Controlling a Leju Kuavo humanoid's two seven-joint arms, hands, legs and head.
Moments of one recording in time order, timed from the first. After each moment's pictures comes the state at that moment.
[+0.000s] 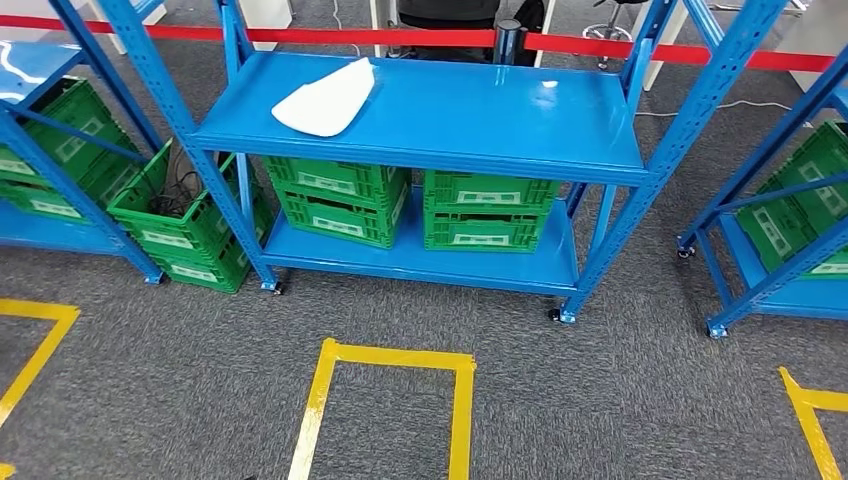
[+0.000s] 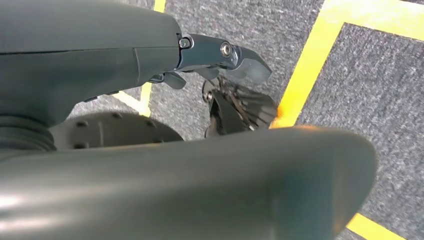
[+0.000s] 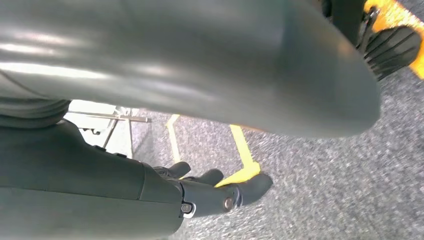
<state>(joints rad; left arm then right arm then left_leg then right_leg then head) -0.12 0.02 -0.98 -0.22 1.19 0.25 -0.21 -0.10 0.05 -0.17 -0.18 -0.17 -0.19 0.13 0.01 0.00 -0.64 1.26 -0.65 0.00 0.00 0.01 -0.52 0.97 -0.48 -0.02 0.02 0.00</state>
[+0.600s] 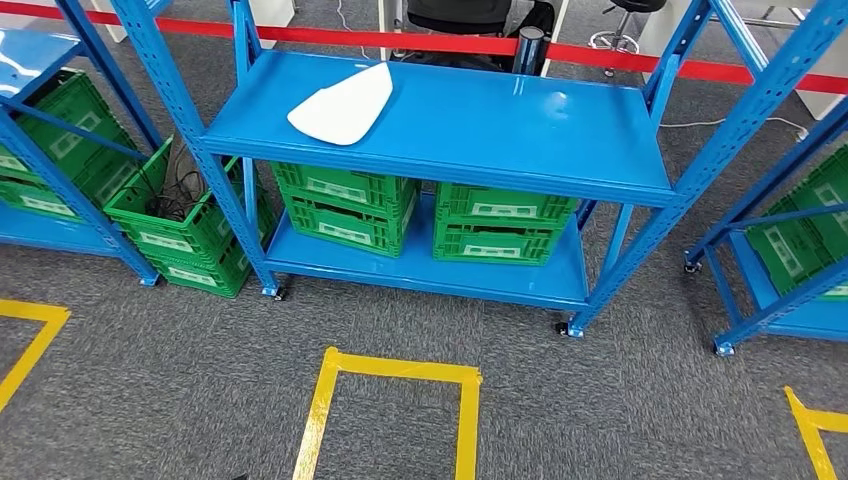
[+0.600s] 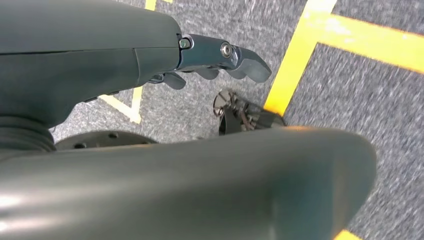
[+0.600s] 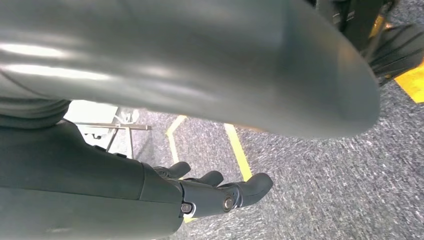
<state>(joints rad) -0.12 0.02 -0.98 -0.22 1.19 0.25 -0.21 -0.10 0.05 -0.17 -0.18 -0.17 -0.19 0.14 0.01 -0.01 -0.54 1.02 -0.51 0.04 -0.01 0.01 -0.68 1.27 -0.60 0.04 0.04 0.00</state>
